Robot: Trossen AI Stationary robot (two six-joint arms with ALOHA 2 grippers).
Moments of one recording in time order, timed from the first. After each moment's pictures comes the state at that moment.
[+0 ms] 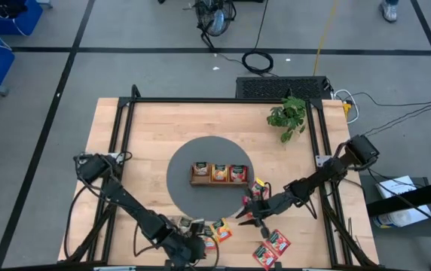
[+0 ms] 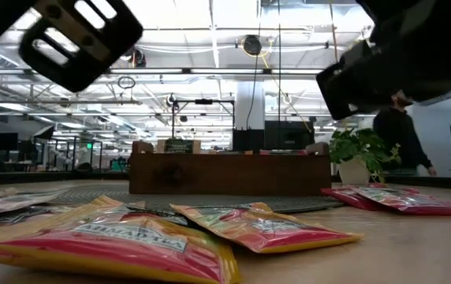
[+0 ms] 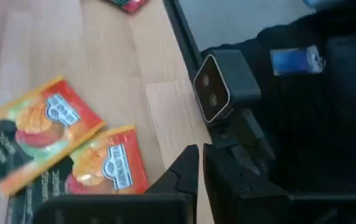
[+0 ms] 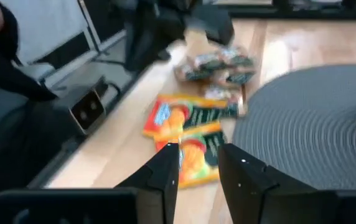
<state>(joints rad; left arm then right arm) -0.72 1.99 1.23 0.03 -0.18 -0.45 0.53 1.73 0.57 0.82 0.13 0.17</state>
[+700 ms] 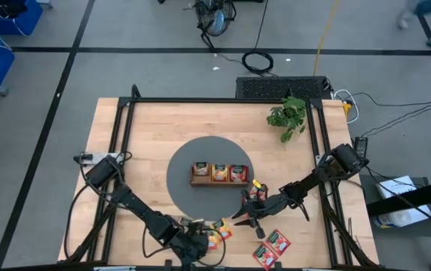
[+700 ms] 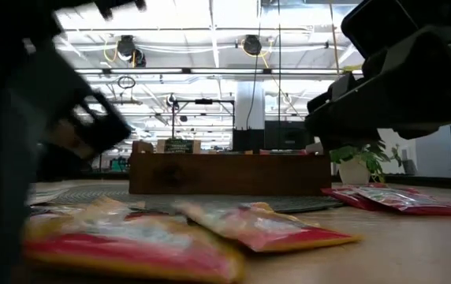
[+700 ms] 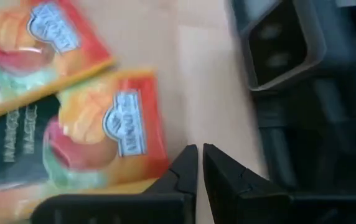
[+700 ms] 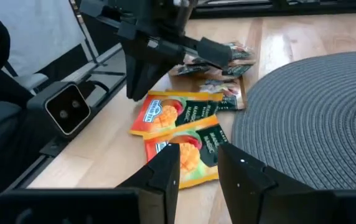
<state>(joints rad) -0.69 2.09 1.23 0.02 -0.11 -0.63 0.52 1.90 0.57 1.05 0.13 0.20</state>
